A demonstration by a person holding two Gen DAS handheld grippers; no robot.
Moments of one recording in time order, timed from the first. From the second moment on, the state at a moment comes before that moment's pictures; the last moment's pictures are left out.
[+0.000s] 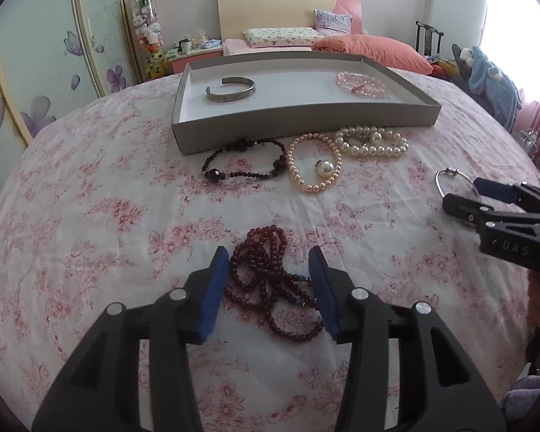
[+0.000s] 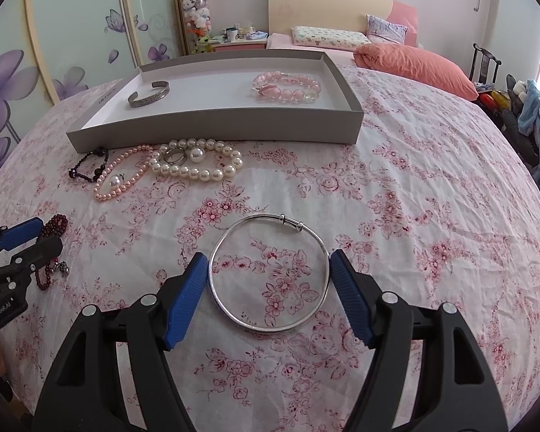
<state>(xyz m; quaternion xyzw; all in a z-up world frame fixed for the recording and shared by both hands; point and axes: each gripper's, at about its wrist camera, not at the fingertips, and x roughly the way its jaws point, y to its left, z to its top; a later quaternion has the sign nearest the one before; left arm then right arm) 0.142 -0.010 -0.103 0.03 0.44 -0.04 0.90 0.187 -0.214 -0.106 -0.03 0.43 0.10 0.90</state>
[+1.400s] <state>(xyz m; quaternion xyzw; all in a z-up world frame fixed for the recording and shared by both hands) 0.122 0.007 -0.020 -0.04 0.27 -0.04 0.96 0.136 -0.219 -0.029 0.01 0.19 0.09 0.98</state>
